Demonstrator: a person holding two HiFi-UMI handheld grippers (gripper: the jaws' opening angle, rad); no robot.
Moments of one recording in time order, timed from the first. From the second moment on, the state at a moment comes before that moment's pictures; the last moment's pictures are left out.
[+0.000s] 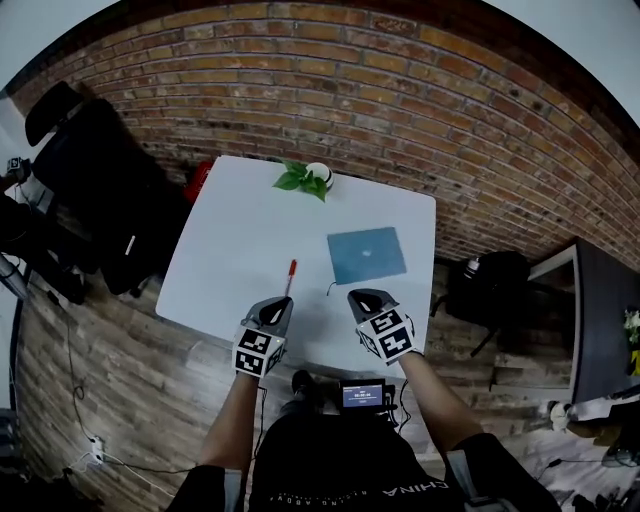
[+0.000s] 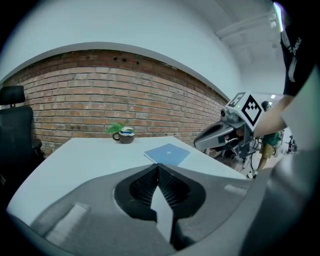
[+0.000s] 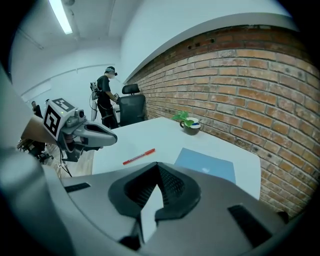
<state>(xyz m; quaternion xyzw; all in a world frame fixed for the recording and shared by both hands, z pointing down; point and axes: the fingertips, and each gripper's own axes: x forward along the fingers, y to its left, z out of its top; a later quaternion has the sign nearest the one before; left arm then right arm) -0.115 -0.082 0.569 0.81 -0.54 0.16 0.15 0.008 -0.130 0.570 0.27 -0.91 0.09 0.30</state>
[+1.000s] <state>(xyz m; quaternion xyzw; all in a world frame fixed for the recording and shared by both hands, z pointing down) -0.124 -0.132 0.585 0.82 -0.52 0.19 0.15 -0.002 -0.168 0.588 0.29 -0.90 0.13 0.29</state>
